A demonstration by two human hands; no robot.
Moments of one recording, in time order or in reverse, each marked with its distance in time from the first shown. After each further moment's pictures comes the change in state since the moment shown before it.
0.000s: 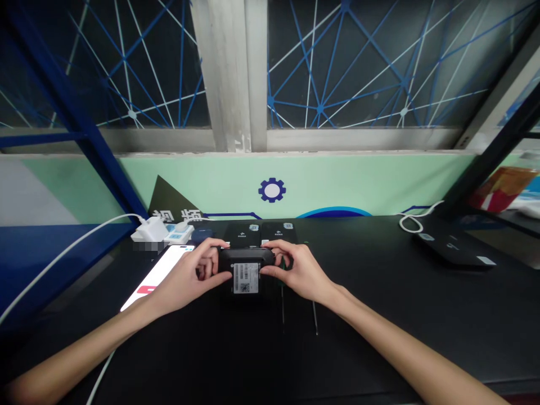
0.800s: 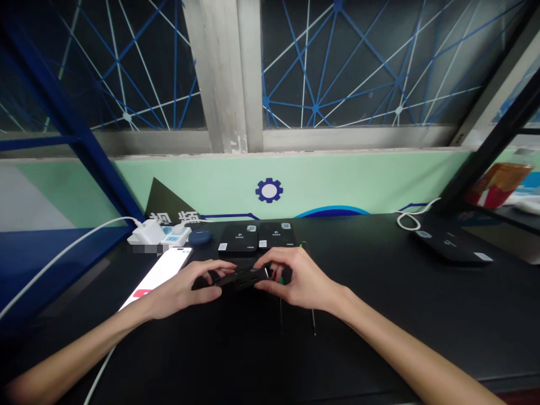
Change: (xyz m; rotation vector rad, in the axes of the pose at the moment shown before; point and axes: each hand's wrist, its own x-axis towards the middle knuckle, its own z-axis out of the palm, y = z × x) left_hand 0.000 0.005 -0.013 -0.081 -0.318 -0.056; right_hand -0.009 -0.022 -0.011 -0.061 -0.128 -0.191
